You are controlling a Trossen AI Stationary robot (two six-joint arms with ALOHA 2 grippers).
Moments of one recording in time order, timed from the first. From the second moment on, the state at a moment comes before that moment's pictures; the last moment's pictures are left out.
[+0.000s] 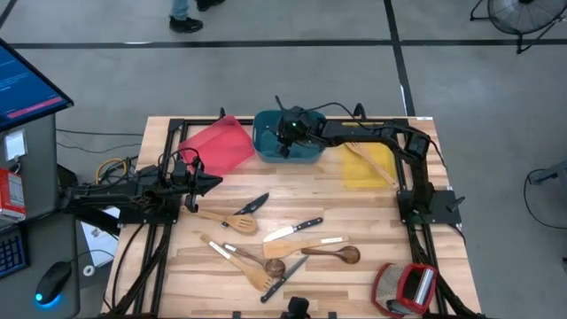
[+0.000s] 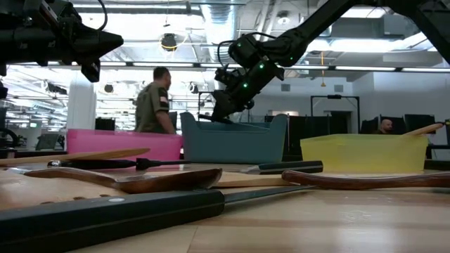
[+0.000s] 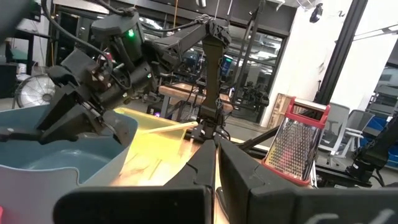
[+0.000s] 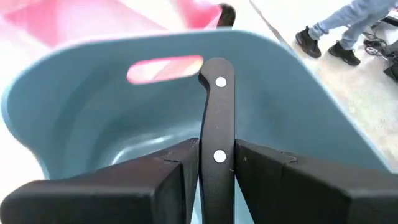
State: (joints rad) left arm 0.08 0.11 0.01 0.26 -0.04 -0.25; right arm -0.43 2.02 1.40 0.01 0.11 -0.17
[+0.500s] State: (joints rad) left arm 0.08 0.12 0.01 0.26 -0.04 -0.25; right arm -0.42 2.10 1.40 0.04 0.16 -0.15
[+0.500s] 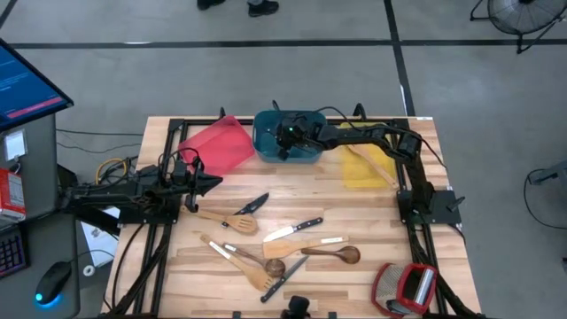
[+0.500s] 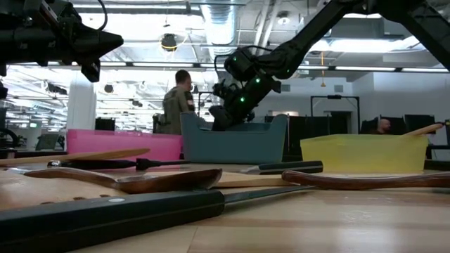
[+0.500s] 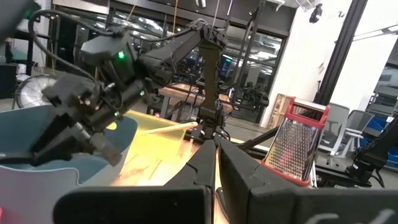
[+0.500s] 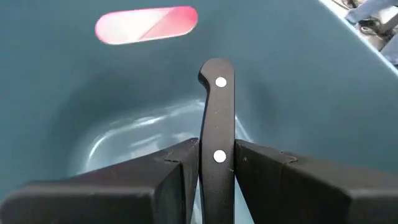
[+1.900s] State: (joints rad) left arm 0.08 0.12 0.01 0.28 -0.04 -0.25; right arm -0.18 1.61 1.40 -0.29 0.08 -0.24
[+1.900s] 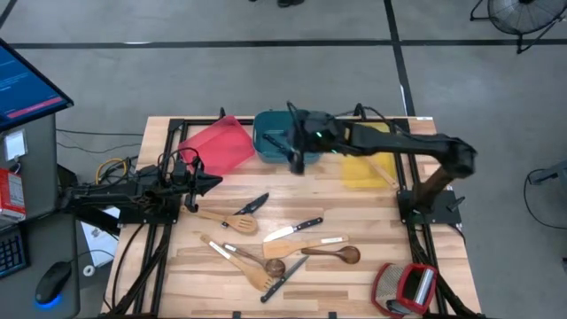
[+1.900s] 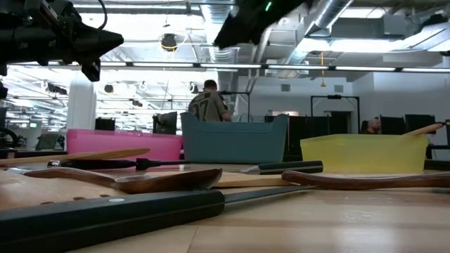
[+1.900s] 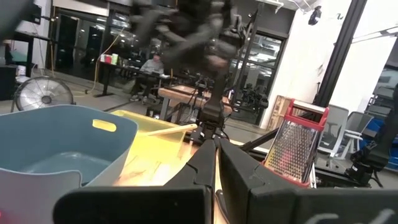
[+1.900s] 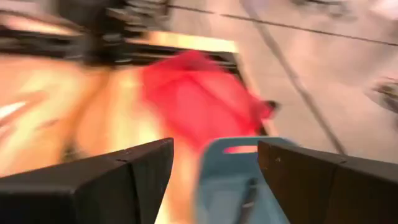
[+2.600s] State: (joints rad) left arm 0.08 0.12 0.01 0.29 -0.04 -0.25; right arm 0.21 1.89 1.40 -0.56 0.08 -0.13
